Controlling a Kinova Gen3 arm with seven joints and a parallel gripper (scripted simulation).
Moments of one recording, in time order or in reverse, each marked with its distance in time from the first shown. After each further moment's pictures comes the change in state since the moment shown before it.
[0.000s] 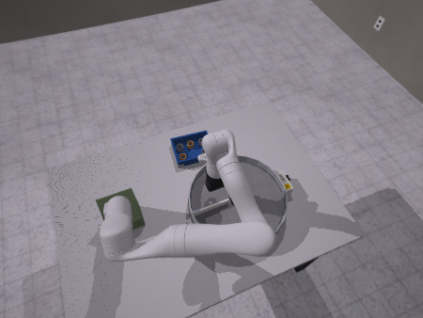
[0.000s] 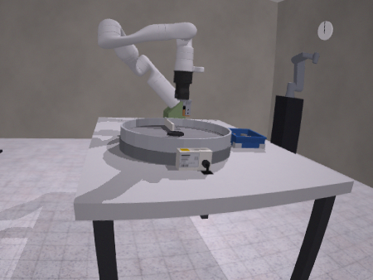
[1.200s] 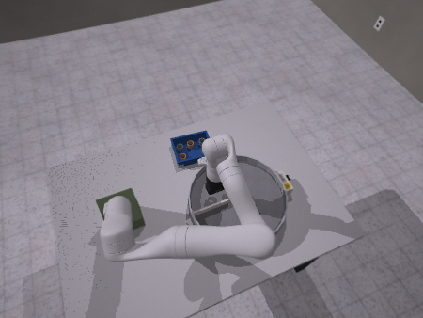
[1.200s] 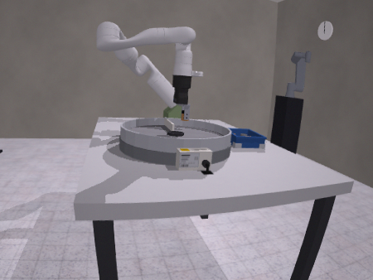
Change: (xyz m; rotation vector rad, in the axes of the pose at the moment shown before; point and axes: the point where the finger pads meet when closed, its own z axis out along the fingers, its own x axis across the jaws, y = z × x) arm -0.002 0.003 0.019 -0.001 -0.003 -0.006
